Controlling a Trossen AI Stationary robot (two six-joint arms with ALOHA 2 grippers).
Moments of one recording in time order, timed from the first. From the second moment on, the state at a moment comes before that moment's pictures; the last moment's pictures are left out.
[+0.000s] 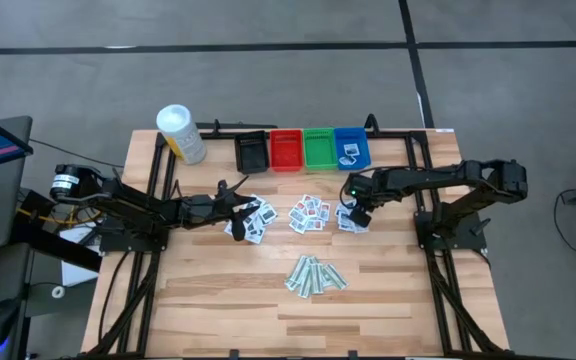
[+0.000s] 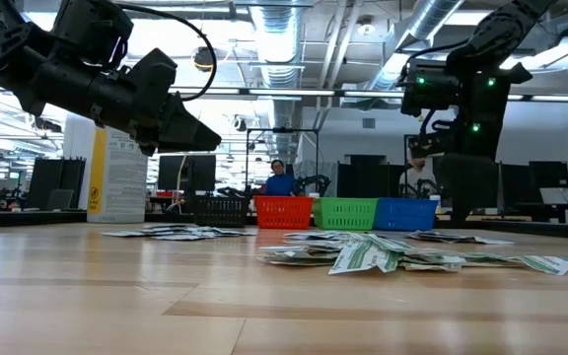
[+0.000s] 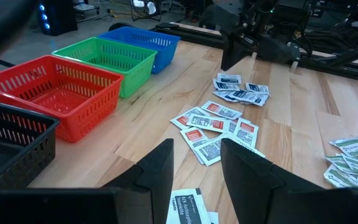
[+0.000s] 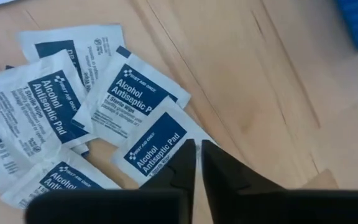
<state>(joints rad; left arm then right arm) -0.05 1.33 0.25 0.82 -0.39 -0.16 -0.26 1.41 0.67 -0.64 0.22 0.26</state>
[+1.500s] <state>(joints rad) -0.05 1.33 0.25 0.82 -0.39 -0.16 -0.10 1.41 0.56 -0.52 0.21 -0.08</state>
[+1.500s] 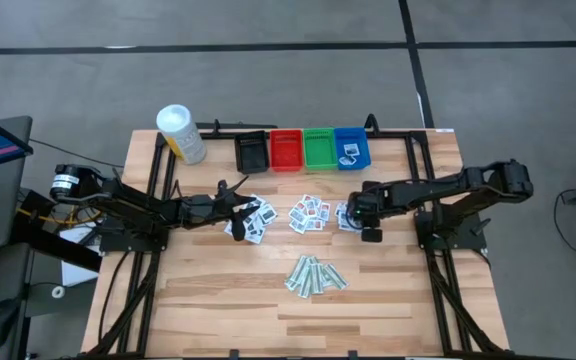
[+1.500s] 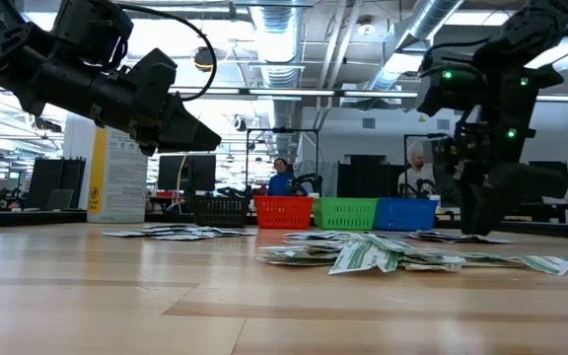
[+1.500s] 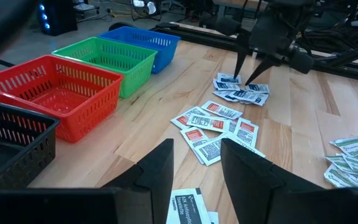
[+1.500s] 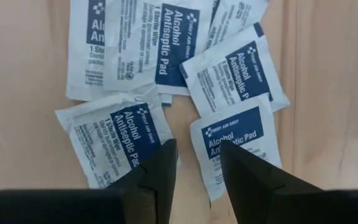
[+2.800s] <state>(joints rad) -0.05 1.33 0.25 0.82 -0.39 -0.16 -0.19 1.42 0.64 -0.55 0.19 -0.05</state>
